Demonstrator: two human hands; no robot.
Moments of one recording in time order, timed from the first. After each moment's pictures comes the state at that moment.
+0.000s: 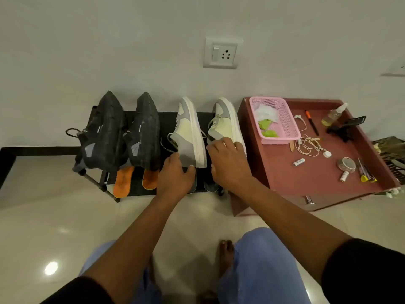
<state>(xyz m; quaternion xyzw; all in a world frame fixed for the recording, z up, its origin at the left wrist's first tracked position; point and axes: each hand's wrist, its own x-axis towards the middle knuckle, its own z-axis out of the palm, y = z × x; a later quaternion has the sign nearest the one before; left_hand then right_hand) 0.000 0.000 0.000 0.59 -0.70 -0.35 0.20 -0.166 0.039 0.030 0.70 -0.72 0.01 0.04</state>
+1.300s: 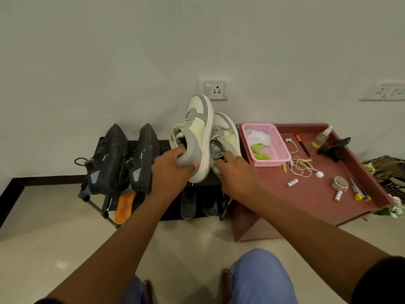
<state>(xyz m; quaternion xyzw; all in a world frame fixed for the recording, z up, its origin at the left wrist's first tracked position) -0.008 -0.027 0.073 0.51 -0.73 -0.28 0.35 -0.199 0.047 0.067 0.68 -0.73 0.03 0.04</state>
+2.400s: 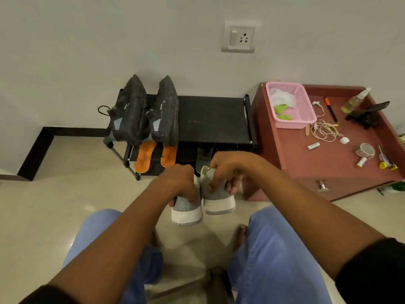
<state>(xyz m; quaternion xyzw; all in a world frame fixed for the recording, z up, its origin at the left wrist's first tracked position) 0.053 0.072 0.078 0.53 -0.75 -0.33 -0.23 -0.111 0.079 0.090 0.51 -0.67 -0.13 -0.52</state>
